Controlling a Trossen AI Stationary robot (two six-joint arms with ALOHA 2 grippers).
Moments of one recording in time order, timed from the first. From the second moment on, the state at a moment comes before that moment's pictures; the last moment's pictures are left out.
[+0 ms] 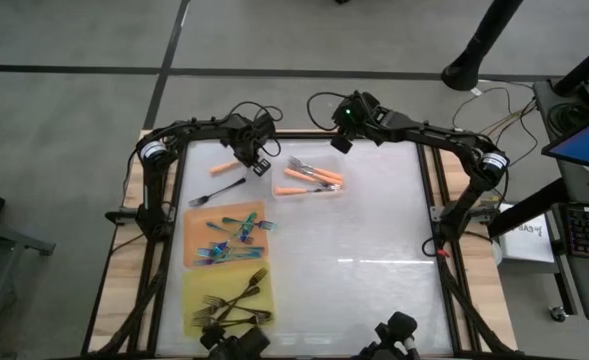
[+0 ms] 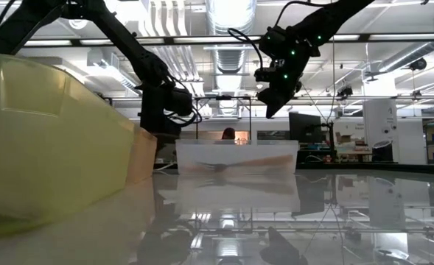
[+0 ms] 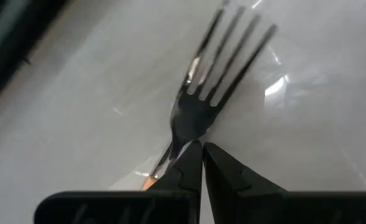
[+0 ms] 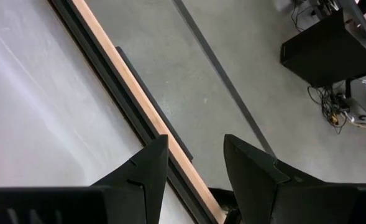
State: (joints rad) left arm 0.71 2.01 1.37 -0.84 -0.17 -0.14; right arm -0.65 1.67 1.28 -0.41 0.36 -0.32
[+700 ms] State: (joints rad) left arm 0.70 1.87 1.34 -1.09 -0.23 0.07; right arm -0.65 1.67 1.28 -0.41 0.36 -0.32
